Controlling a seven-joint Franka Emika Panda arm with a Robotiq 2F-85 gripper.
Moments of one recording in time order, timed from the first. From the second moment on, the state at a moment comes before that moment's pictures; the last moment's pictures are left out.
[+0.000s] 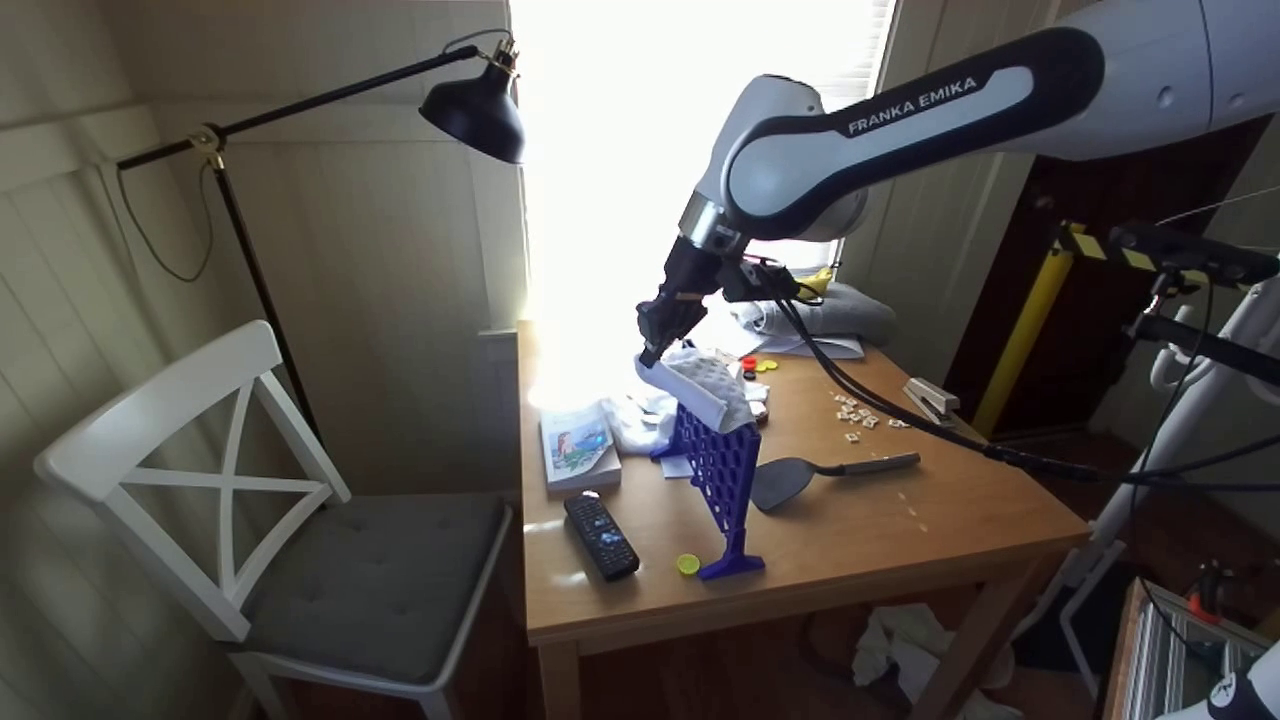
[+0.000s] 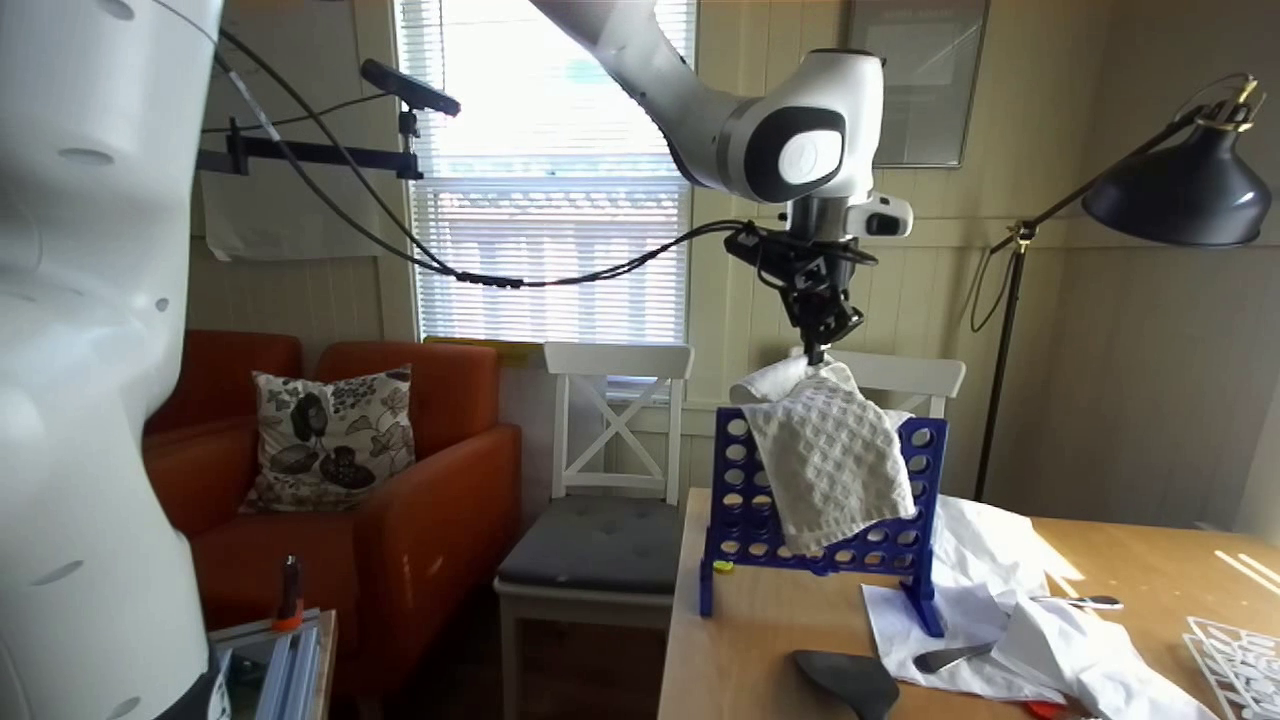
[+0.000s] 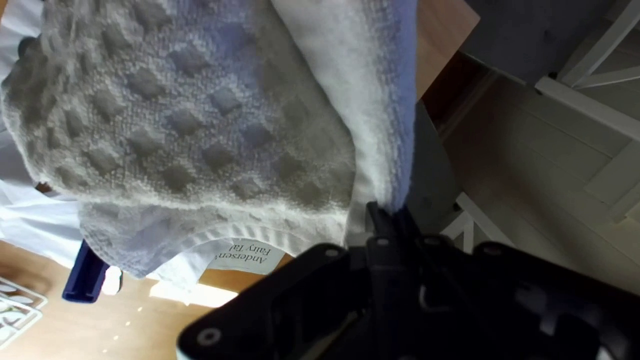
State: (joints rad) arm 0.08 0.25 0.08 -1.82 0.25 2.37 0.03
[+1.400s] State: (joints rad) arm 0.10 0.11 0.02 -1.80 -0.10 2.36 0.22
